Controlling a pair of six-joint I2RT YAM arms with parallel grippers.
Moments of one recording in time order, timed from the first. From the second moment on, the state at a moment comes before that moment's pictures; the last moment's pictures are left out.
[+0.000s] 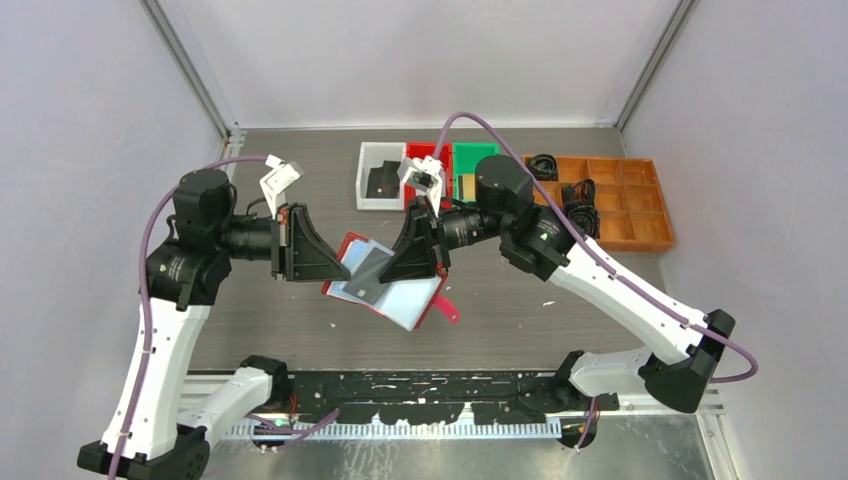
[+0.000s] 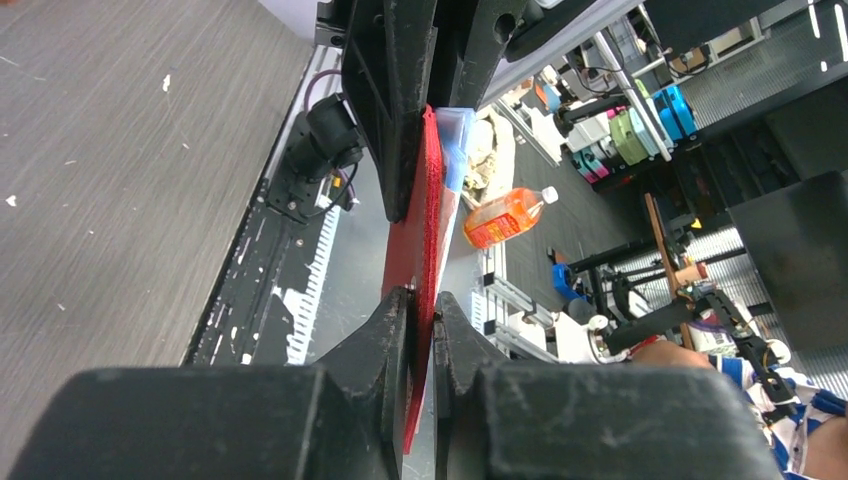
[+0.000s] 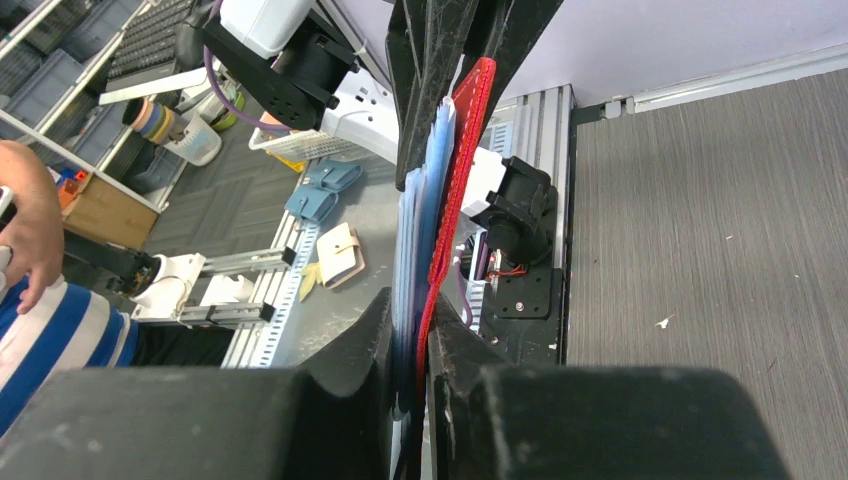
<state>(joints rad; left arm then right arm) -0.23 0.91 1.31 -0.77 1.33 -0.44 0.87 1.26 1.35 -0.17 -0.97 0.39</state>
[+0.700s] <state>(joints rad) -0.23 0.90 1.35 -0.87 1.22 -0.32 0.92 1.30 1.37 -0.11 -0.82 0.49</state>
